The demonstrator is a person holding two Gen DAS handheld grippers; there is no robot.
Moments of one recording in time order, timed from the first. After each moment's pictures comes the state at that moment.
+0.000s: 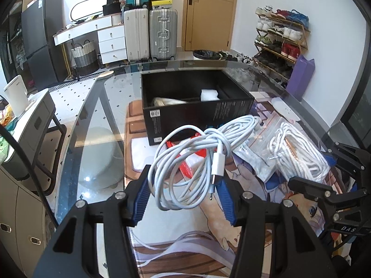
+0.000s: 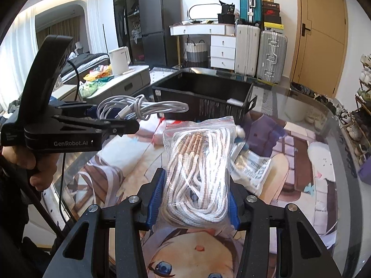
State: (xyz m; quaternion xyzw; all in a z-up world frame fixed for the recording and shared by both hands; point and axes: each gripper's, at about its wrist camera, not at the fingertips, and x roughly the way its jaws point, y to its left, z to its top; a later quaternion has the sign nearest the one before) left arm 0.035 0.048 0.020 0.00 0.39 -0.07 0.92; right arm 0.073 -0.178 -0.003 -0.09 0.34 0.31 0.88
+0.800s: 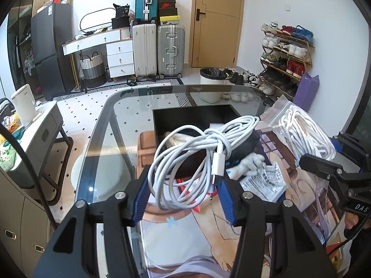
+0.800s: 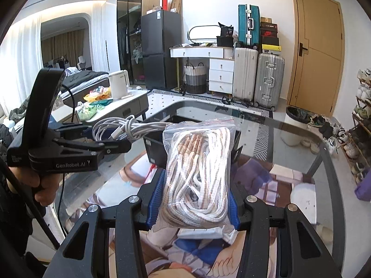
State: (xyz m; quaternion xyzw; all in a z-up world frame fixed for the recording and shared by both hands) left arm 0.052 0.058 0.058 -0.01 0.35 -0.05 0.94; right arm 0.109 -0.185 0.060 -0.07 0.28 0.31 0.91
